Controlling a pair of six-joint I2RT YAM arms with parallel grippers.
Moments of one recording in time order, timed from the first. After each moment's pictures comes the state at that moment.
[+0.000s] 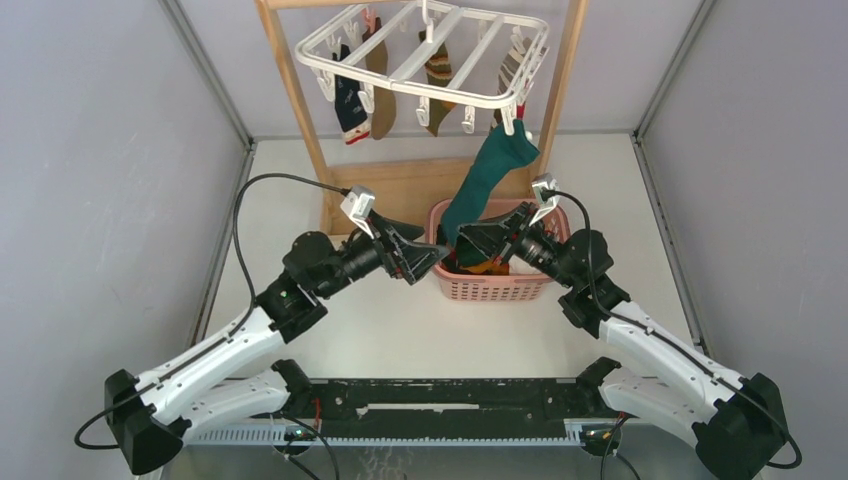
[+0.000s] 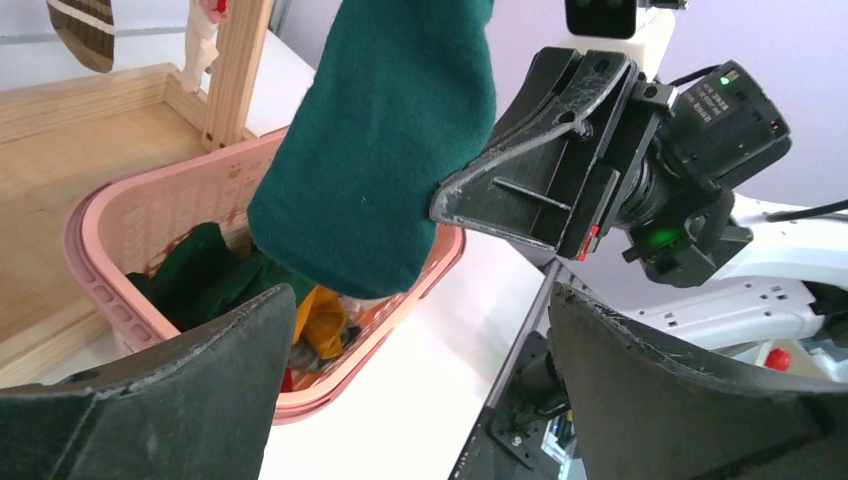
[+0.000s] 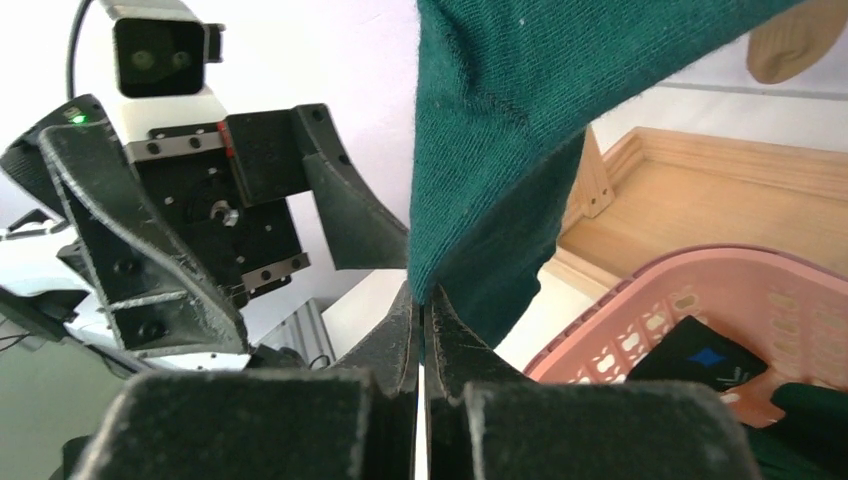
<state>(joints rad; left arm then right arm) -0.82 0.89 0.75 0.20 0.17 -0.53 0.62 0.92 0.61 0.49 -0.36 0.62</state>
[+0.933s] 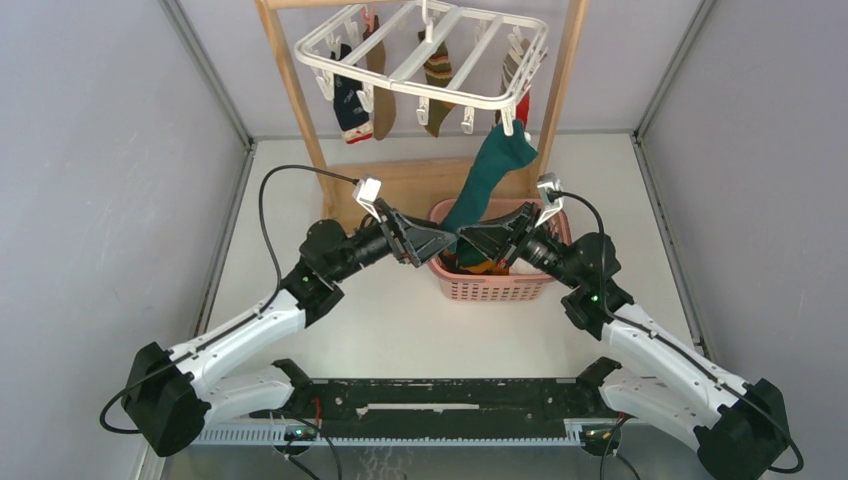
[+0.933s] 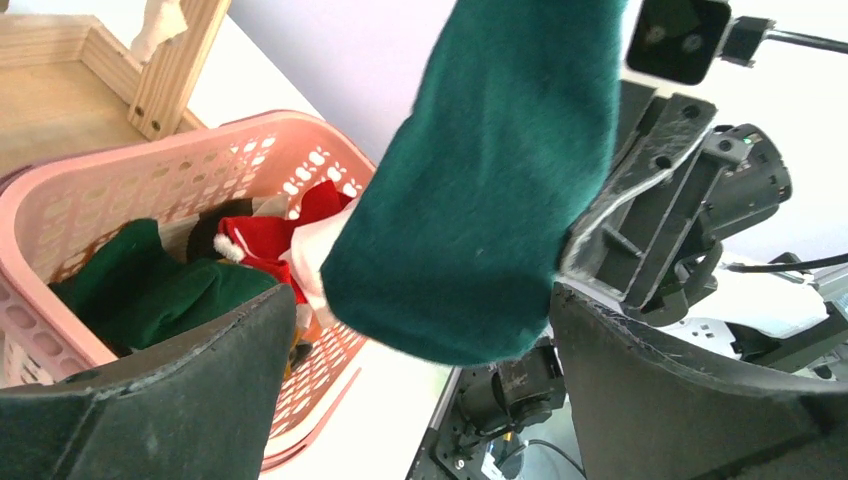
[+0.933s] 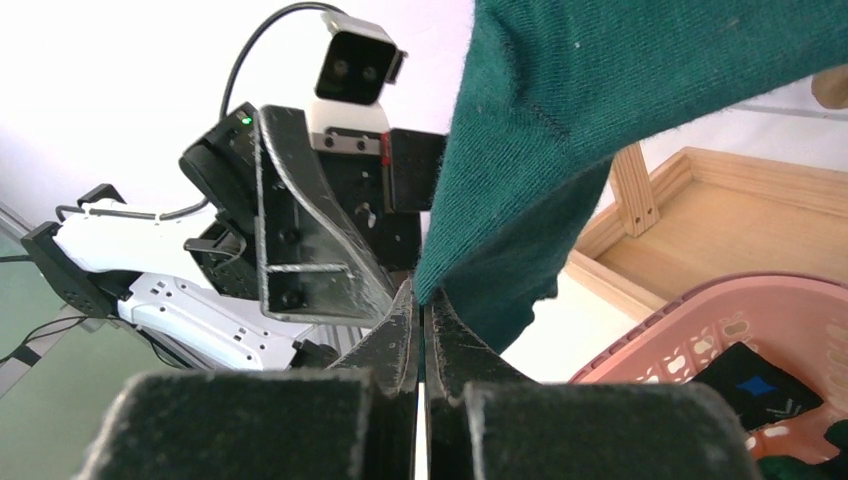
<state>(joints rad) -0.71 1.06 0.72 0.47 0.34 -0.76 0.61 0.90 0.61 0.54 -0.43 0.67</state>
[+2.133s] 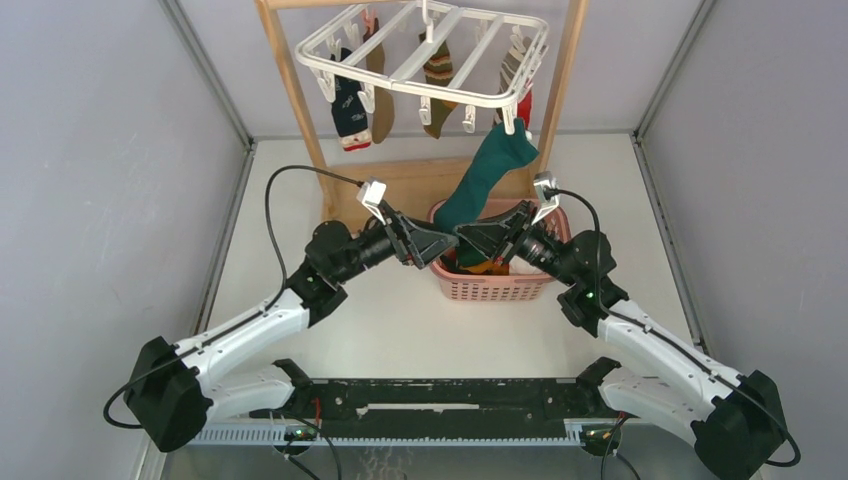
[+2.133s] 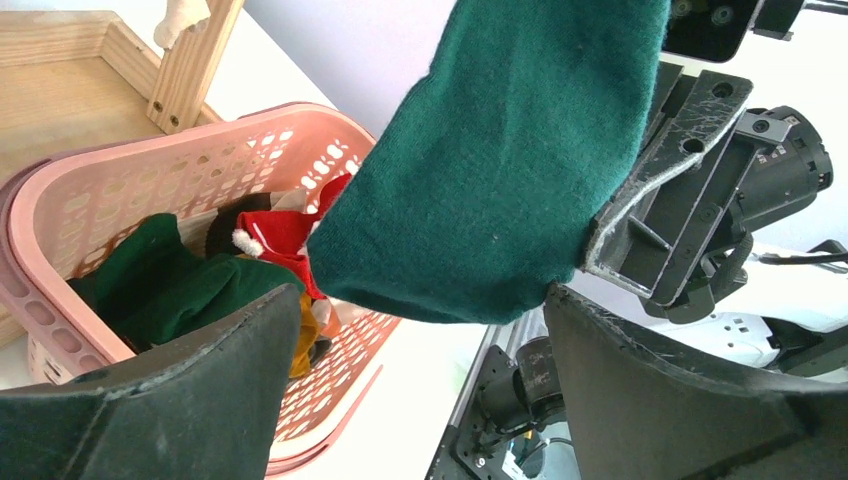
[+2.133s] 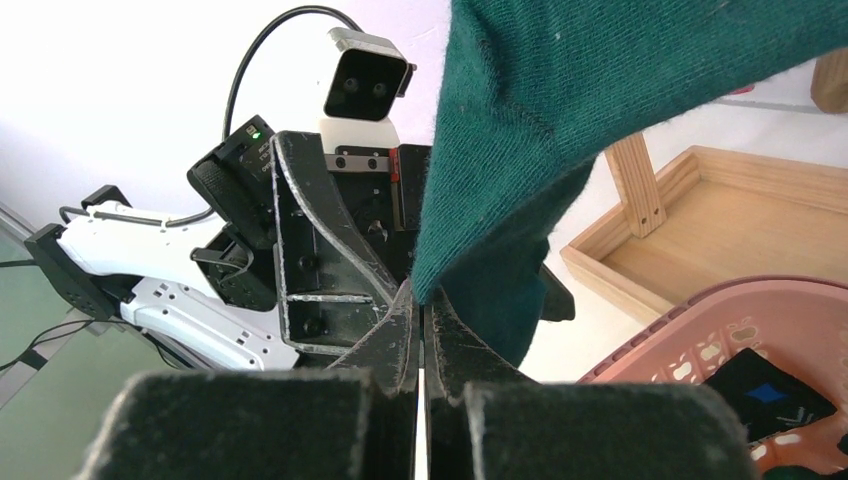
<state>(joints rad) -0.72 1.09 0.69 0.49 0.32 -0.72 0.62 0.93 0.61 0.59 -0.44 0.69</state>
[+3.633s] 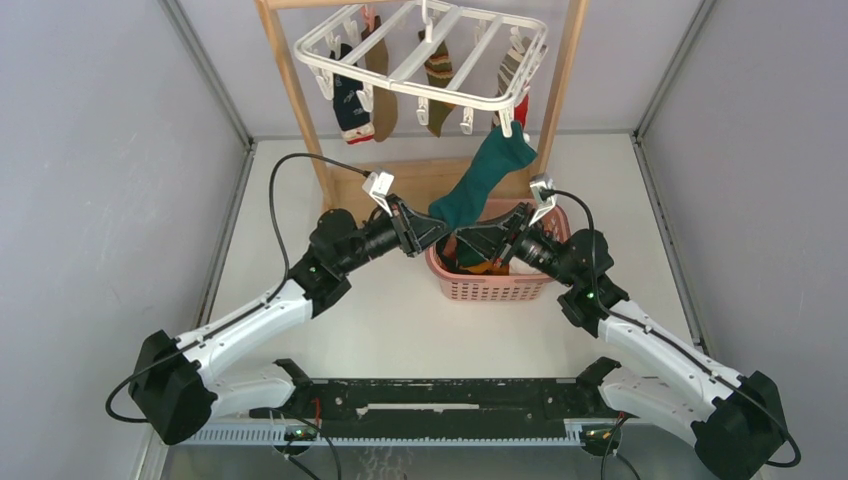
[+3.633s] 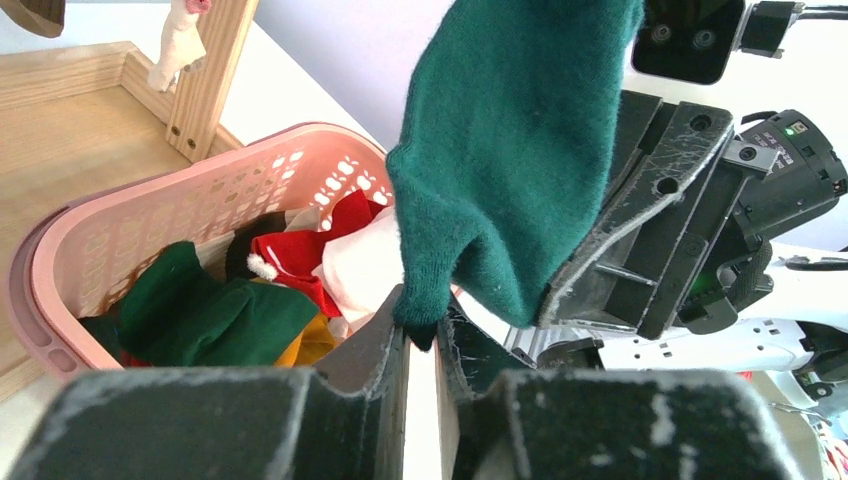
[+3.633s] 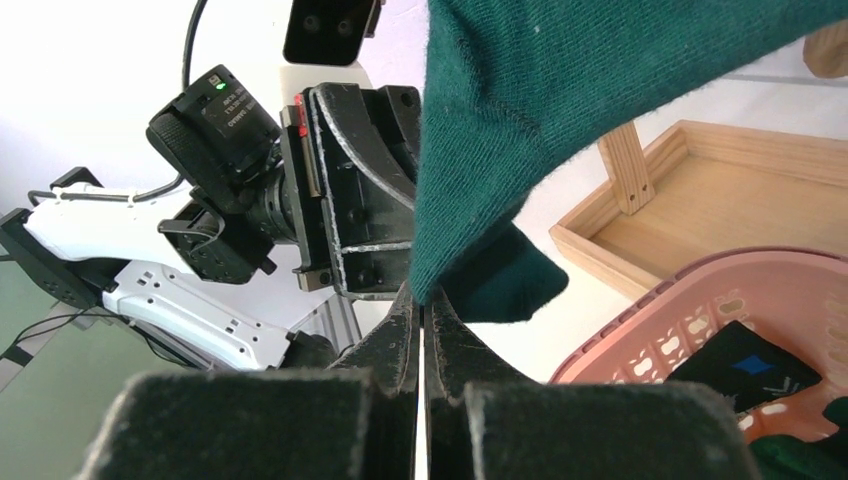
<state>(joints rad) -0.72 1.14 0.79 0.43 0.32 -0.65 0.62 0.93 0.61 0.54 -0.44 0.68</state>
